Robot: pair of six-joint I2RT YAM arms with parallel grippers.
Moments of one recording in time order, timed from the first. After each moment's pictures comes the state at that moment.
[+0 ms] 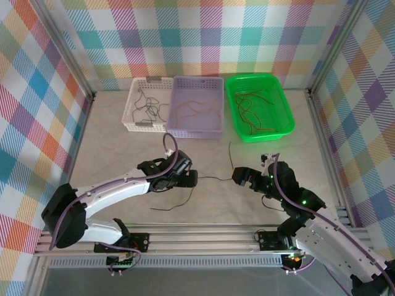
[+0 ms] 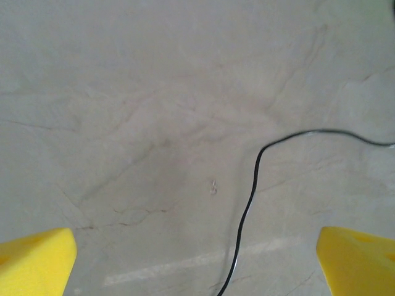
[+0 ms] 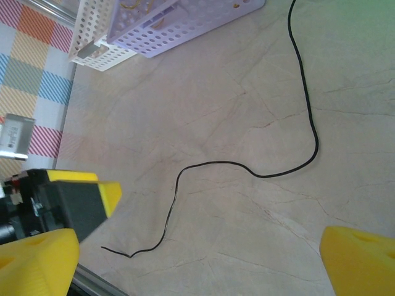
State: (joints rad) left arm -0.88 1.36 0.87 -0.61 -0.21 -0.72; right arm 0.63 0.58 0.51 -0.49 -0.10 0.84
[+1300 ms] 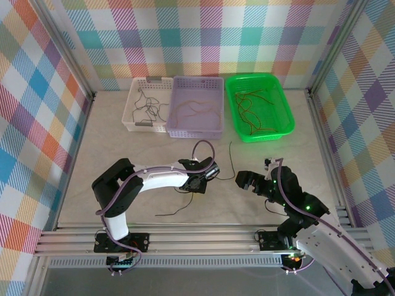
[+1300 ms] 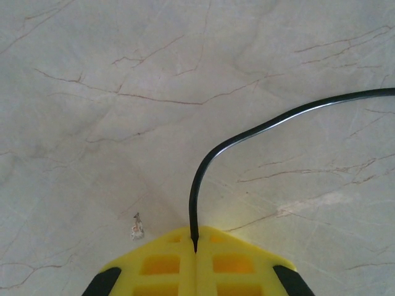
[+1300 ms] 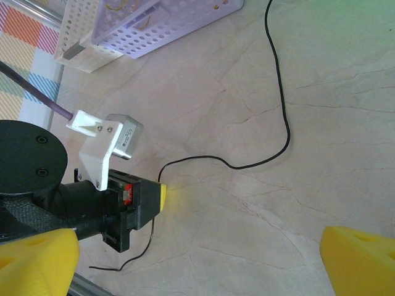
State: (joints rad) left arm -0.98 1.80 1.09 -0.65 -0.24 -0.73; right arm 0.63 0.50 0.48 -0.55 -0.06 0.83
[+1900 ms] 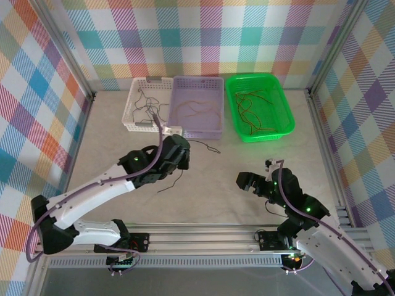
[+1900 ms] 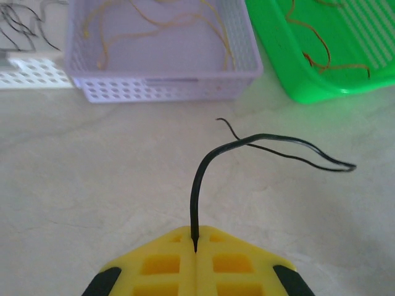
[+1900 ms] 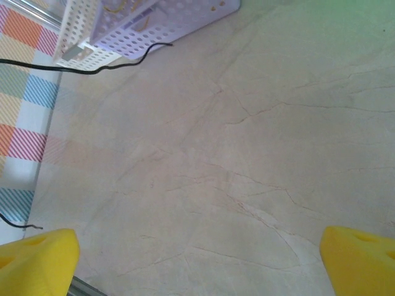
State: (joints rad) left arm -0.94 1.21 1.22 -0.80 -0.47 -0.66; right arm 0.63 0.46 0.45 -0.55 -0.05 0.83
